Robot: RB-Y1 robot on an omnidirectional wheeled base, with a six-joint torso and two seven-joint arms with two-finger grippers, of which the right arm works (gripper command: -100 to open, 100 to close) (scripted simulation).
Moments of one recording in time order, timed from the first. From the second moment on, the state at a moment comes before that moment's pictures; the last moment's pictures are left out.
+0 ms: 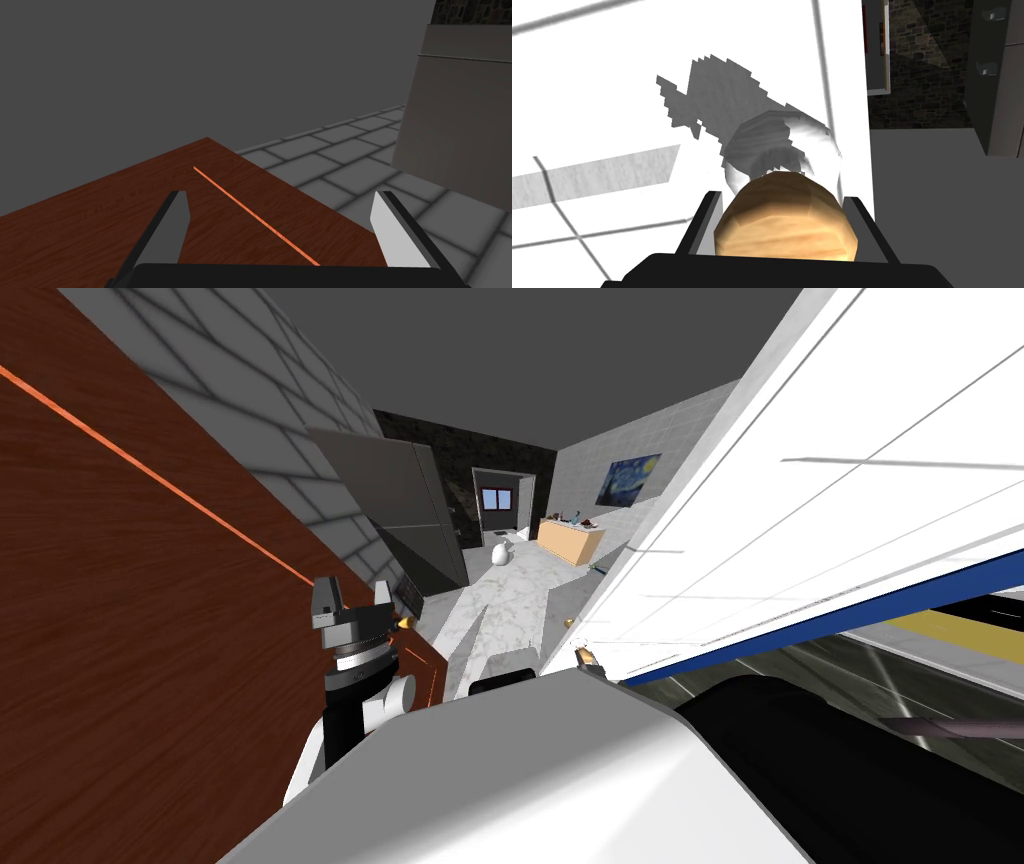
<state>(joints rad) 0.49 -0.03 -0.50 -0.96 0.41 -1.16 0.84</state>
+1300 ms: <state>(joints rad) 0.40 -0.03 -0.43 -0.93 0.32 -1.10 0.52</state>
